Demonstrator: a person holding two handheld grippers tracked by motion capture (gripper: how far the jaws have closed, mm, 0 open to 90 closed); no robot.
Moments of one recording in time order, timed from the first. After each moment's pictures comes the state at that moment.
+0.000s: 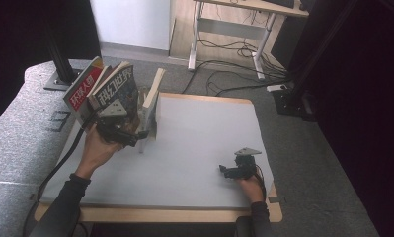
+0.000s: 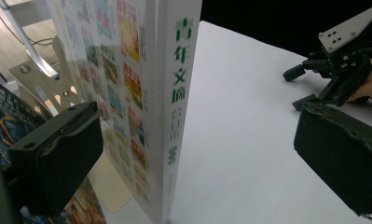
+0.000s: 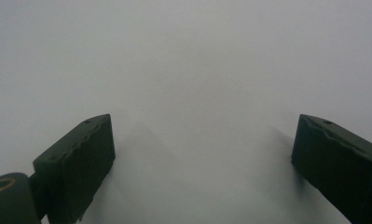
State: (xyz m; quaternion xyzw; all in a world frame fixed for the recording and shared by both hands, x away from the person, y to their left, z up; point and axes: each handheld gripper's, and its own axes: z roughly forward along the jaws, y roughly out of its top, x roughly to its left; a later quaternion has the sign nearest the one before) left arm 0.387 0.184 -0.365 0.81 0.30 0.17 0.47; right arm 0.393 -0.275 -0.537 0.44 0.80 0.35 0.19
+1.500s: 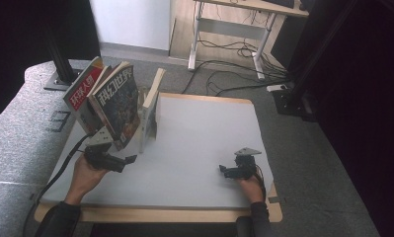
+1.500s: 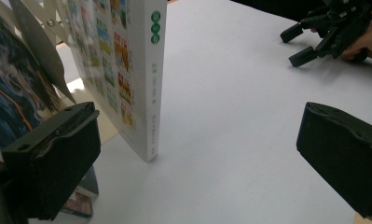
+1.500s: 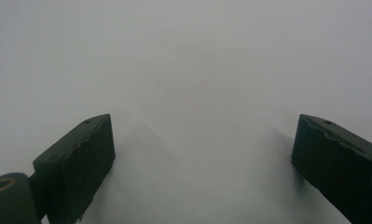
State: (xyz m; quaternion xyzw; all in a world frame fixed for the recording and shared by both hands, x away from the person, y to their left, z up) left arm 0.344 0.216 -0.432 0.81 0.30 0.17 0.47; right arm 0.393 -0.275 -0.537 0.44 0.80 0.35 0.19
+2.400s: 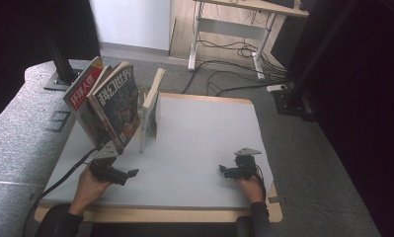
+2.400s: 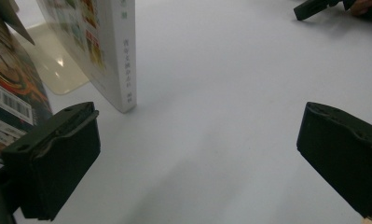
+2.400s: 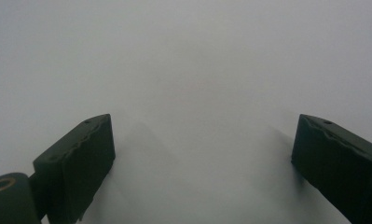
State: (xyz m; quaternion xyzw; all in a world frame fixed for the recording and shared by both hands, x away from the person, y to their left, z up) left arm 0.337 0.211 -0.485 0.83 0.31 0.13 0.45; right arm 0.393 -0.275 -0.536 0.44 0.80 0.35 0.19
